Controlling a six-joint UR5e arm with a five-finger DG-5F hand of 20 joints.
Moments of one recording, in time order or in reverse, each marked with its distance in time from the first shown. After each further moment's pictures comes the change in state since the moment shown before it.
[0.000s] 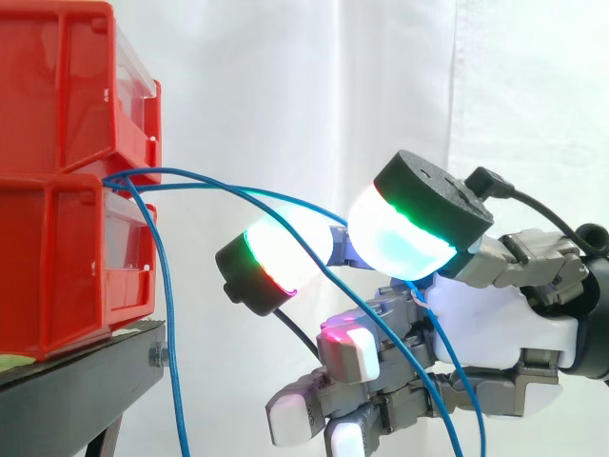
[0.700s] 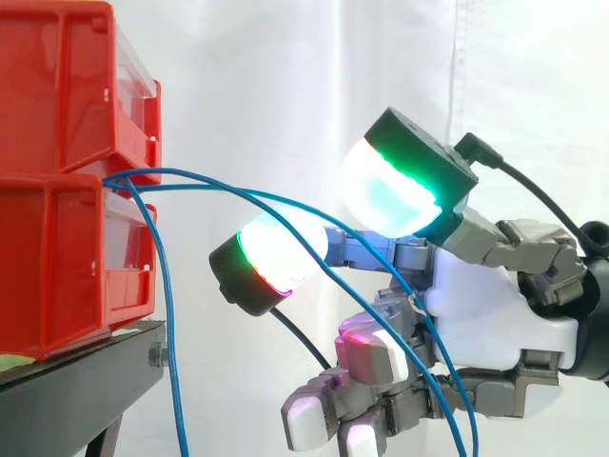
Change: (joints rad) arm 0.000 -0.001 0.000 0.000 -0.001 0.001
